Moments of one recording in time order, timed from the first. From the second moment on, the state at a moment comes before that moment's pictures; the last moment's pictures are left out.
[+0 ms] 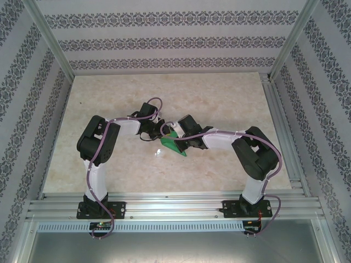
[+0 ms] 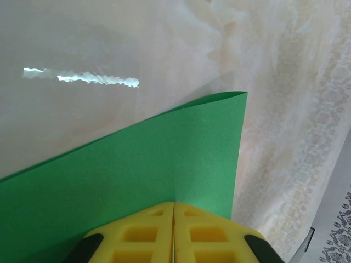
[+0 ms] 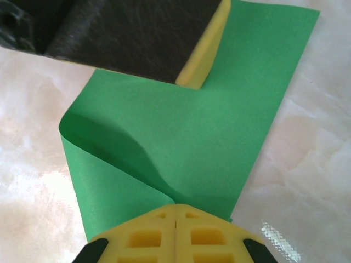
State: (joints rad) left arm -0.44 2.02 1.15 -0.12 0.57 -0.85; right arm 0.68 1.81 0.97 -0.17 -0.13 -0.01
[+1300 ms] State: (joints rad) left arm -0.44 2.02 1.15 -0.12 0.57 -0.85; right arm 0.66 1.85 1.02 -0.21 -0.13 0.04
